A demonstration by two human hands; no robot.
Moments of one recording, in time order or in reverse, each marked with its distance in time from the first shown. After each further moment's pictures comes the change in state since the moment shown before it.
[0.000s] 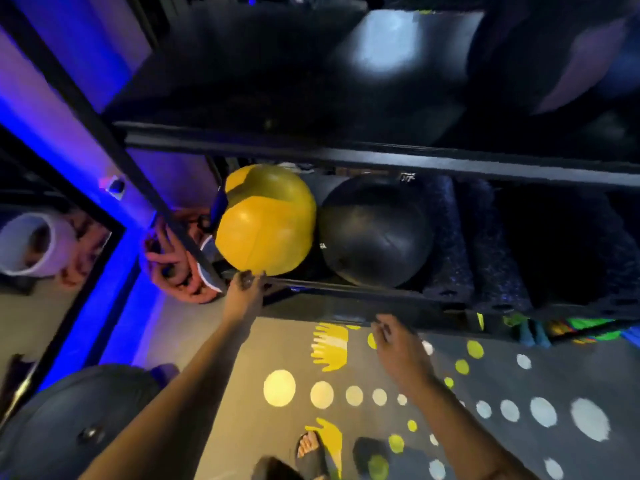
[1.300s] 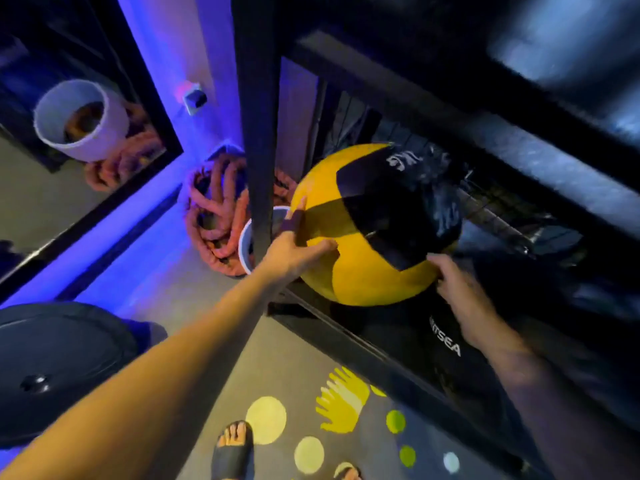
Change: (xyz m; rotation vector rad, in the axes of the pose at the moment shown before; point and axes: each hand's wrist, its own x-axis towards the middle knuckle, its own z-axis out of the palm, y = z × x) left_hand 0.315 -0.053 -0.050 -0.225 -0.138 0.019; right_hand 0.331 -0.193 0.128 0.258 -0.114 -0.021
